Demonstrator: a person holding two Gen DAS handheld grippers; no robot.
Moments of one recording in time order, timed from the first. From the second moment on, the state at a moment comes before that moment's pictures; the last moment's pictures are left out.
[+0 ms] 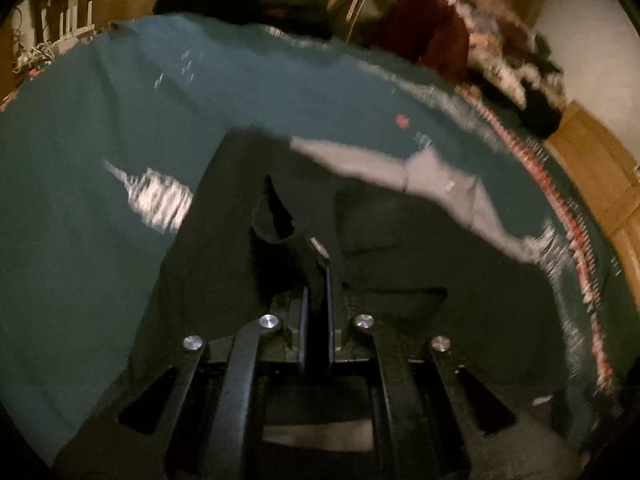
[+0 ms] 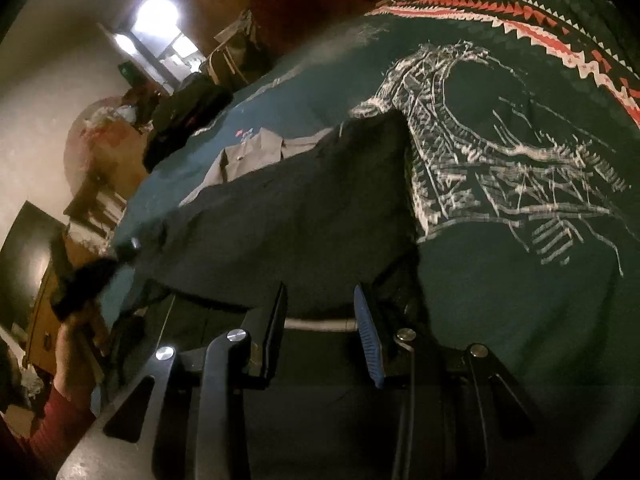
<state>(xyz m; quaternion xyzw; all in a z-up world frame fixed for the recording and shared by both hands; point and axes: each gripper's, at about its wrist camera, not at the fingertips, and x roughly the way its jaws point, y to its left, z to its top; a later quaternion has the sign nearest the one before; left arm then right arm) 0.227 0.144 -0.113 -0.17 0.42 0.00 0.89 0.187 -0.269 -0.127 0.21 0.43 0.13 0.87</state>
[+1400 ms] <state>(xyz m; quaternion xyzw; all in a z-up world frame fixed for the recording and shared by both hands) 0.054 0.237 -0.096 -0.21 0.48 -0.08 0.85 0.071 -0.313 -0.126 0.17 0.56 0.19 0.79</state>
